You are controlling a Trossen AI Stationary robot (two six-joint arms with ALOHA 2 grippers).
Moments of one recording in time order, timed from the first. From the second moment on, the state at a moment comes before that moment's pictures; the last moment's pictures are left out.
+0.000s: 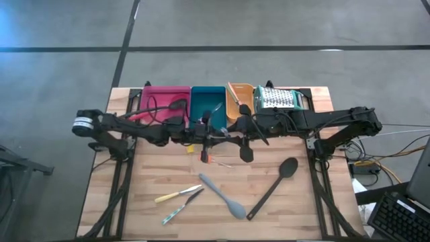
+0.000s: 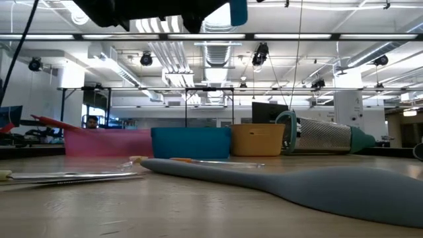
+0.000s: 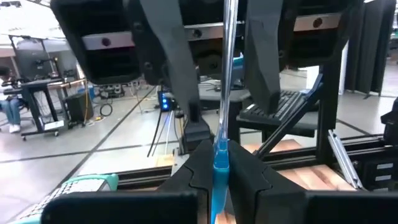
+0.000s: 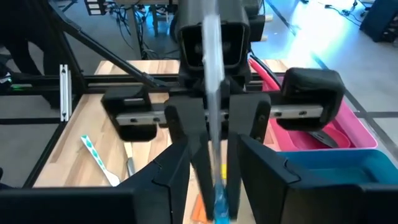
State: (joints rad) left arm 0.00 1.47 0.87 0.75 0.07 0.10; right arm 0.09 1.41 1.36 -0.36 0.10 0.08
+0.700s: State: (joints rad) left arm 0.00 1.49 0.91 0.68 0.09 0.10; right arm 0.09 1.41 1.36 -0.37 0.10 0.10
